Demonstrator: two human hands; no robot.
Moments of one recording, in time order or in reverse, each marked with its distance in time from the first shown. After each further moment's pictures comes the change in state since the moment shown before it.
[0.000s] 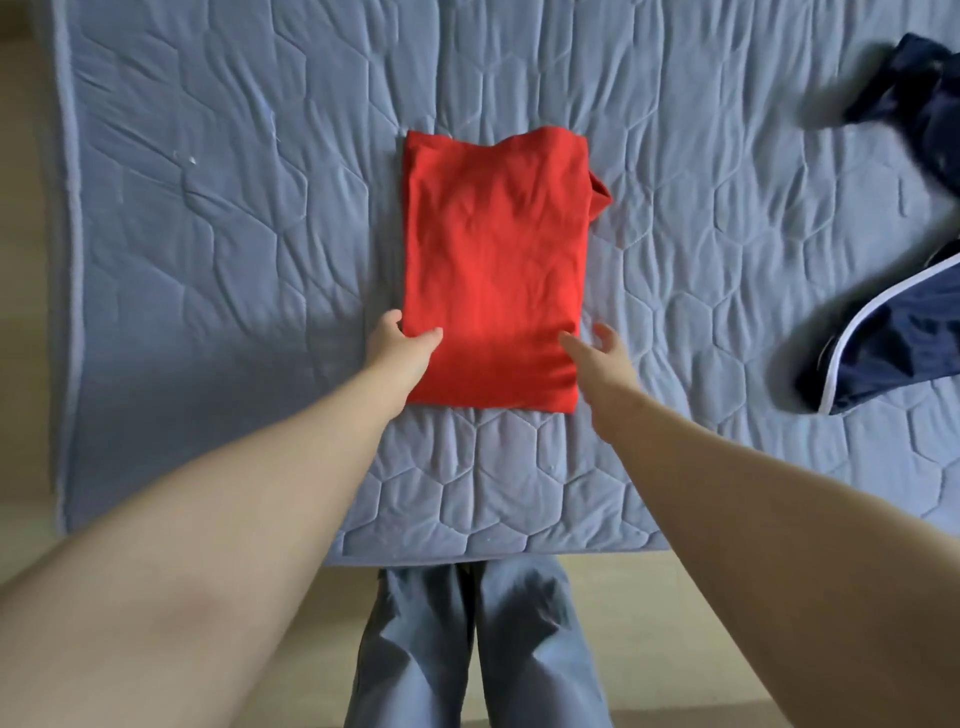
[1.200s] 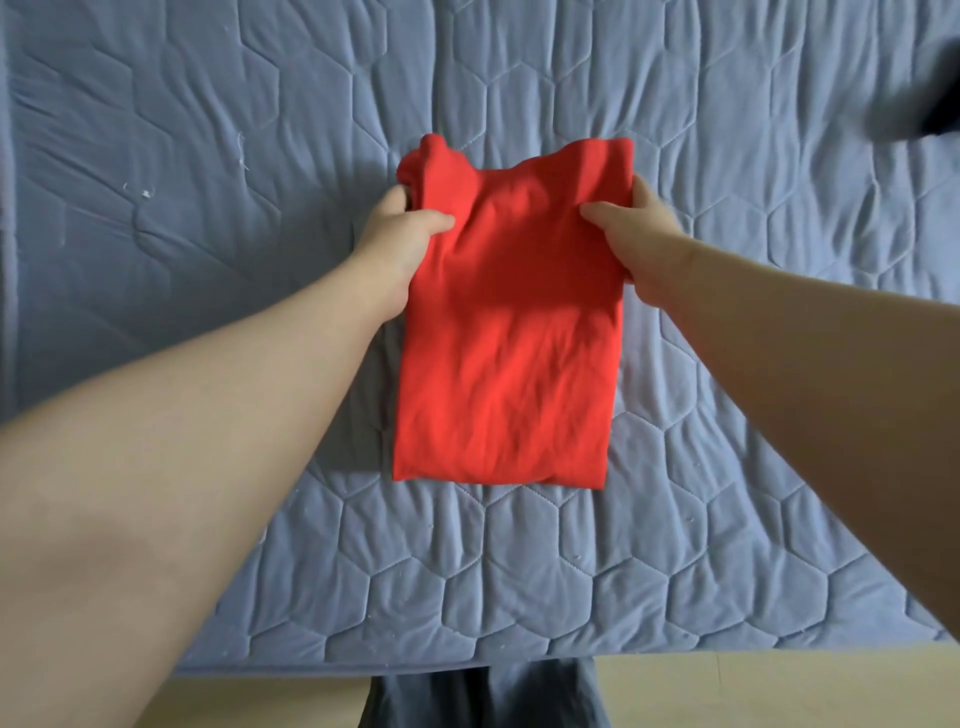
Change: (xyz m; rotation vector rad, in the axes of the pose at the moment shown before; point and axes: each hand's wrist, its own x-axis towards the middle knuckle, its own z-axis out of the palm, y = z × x) left_hand 0.102 0.103 0.007 -0.382 -0.148 0.293; right_hand 0.112 -0.128 0.012 -0.075 -0.050 -0.317
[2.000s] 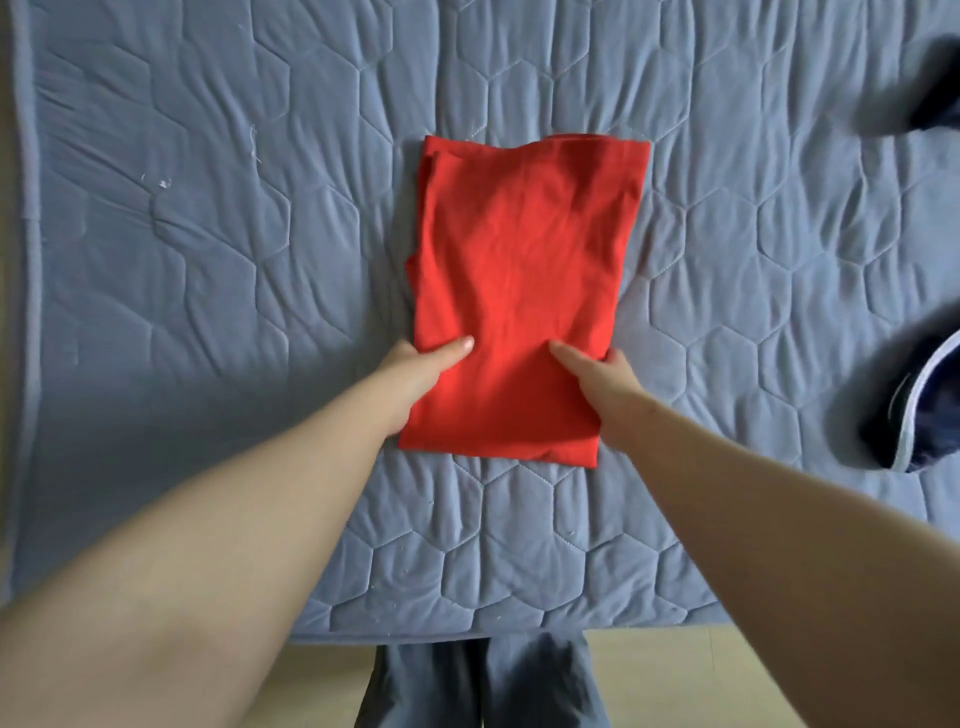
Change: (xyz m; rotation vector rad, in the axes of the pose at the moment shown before) left_hand -0.068 -0.087 -0.017 0.286 -0.001 -0.439; right_hand -0.079 0.102 0.021 0.163 -0.005 0.383
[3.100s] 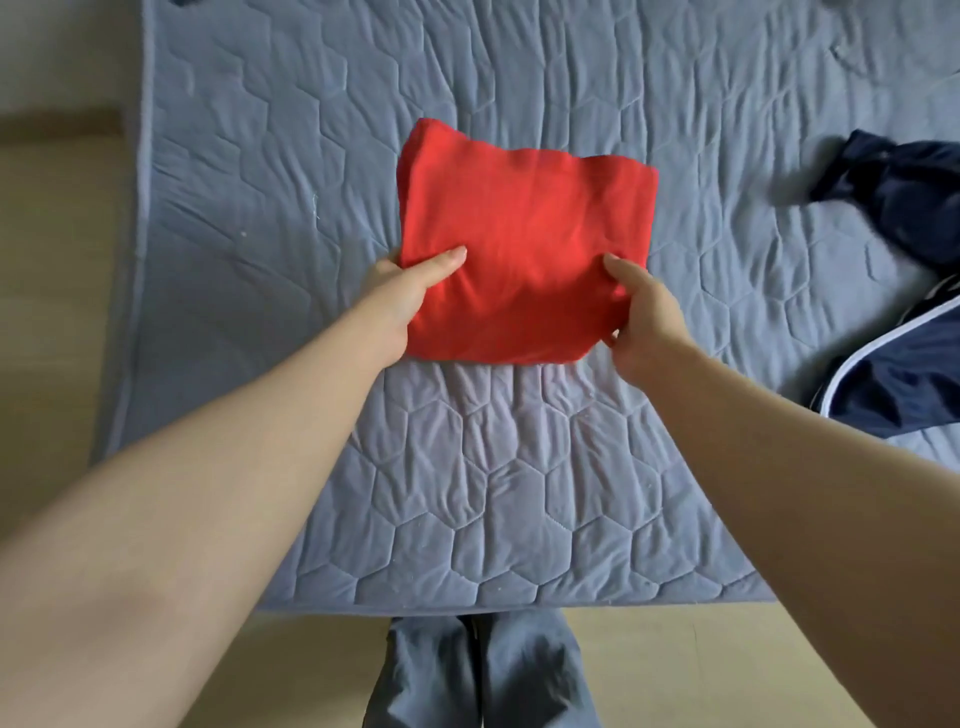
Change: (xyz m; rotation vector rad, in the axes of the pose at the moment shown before) left_hand -0.095 0.088 -0.044 -0.411 -0.016 0.415; right_hand -0.095 -0.092 -0.025 0.458 -0.031 -0.210
